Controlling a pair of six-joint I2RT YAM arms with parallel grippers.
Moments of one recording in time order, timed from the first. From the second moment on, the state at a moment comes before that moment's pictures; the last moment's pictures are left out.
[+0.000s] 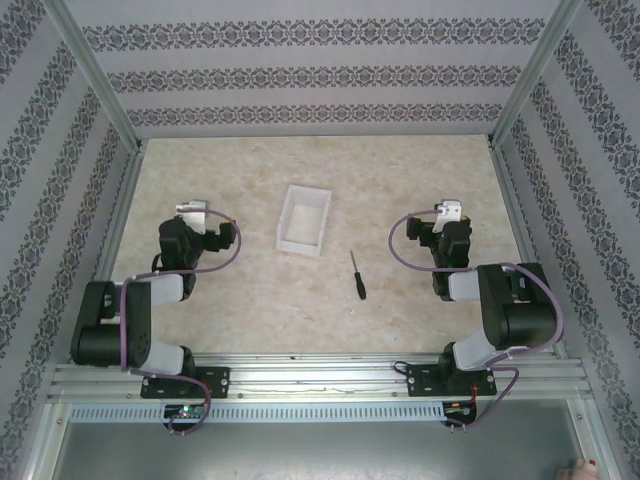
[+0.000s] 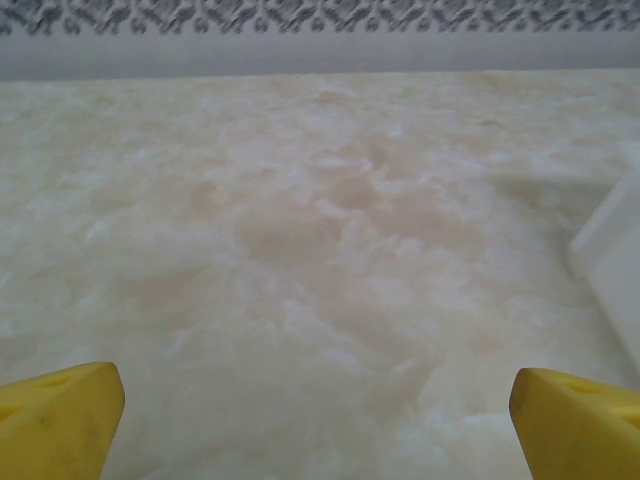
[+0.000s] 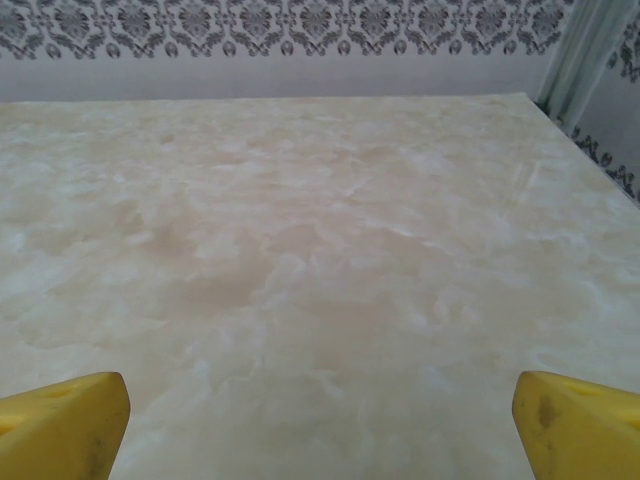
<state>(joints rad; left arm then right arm) 0.05 1.40 0.43 0.63 0.21 0.02 0.02 1.53 0.36 0.85 0.09 0.04</state>
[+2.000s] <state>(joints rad) 0.05 1.13 1.25 -1.14 0.37 0.18 0.71 1.33 0.82 -0.76 -0.01 0.53</state>
